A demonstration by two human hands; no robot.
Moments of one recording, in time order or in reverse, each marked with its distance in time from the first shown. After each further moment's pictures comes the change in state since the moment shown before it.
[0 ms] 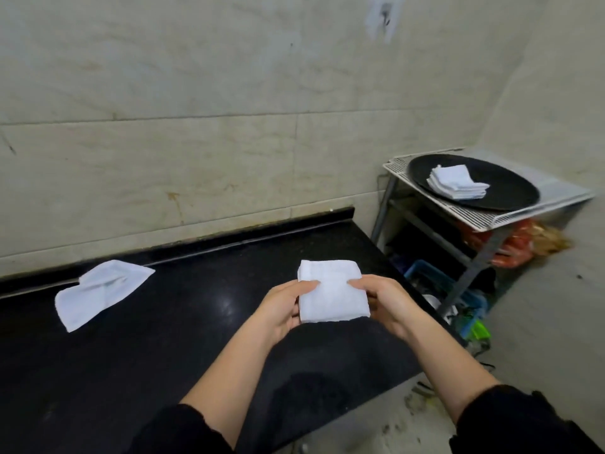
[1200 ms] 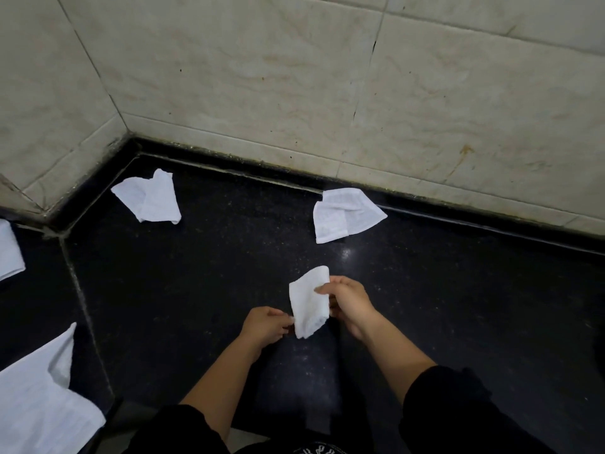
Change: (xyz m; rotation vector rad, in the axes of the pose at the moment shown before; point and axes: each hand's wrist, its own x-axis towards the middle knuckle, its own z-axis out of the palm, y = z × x) left_hand -0.127 -0.082 -0.458 0.010 0.706 -0.263; right_hand 0.012 0.146 0.494 -0.331 -0.468 0.285
